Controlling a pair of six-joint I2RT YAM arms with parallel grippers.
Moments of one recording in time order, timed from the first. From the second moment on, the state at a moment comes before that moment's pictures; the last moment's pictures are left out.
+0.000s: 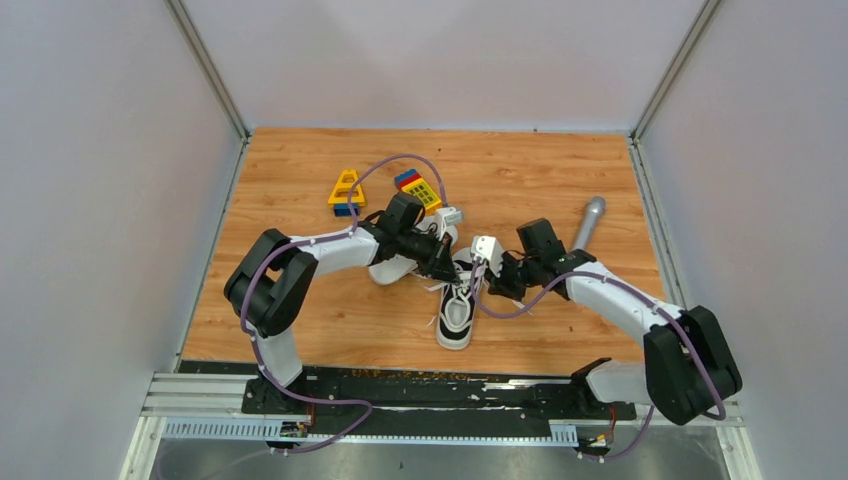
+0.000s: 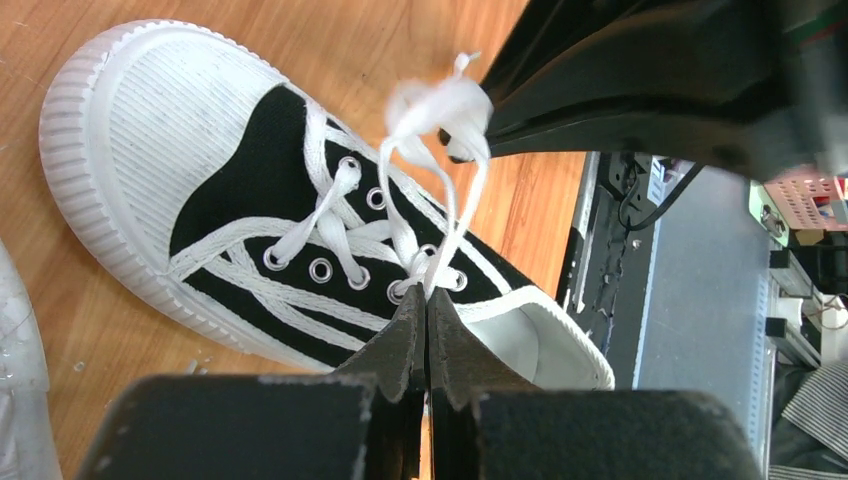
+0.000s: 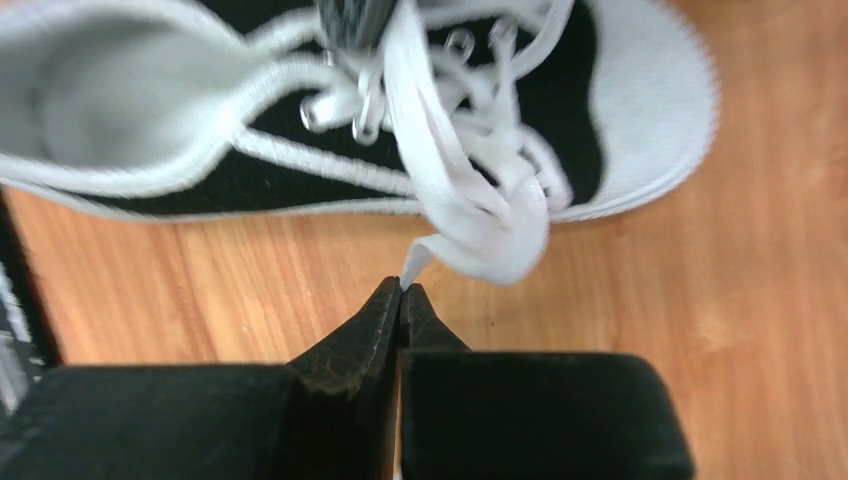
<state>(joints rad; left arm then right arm) -0.67 1.80 1.05 -0.02 0.86 -0.14 0.47 1.31 0.65 -0.34 -0.52 -0.71</state>
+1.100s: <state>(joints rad) -0.64 1.87 1.10 0.08 0.94 -0.31 0.54 1.38 0.98 -0.66 -0.77 -0.47</state>
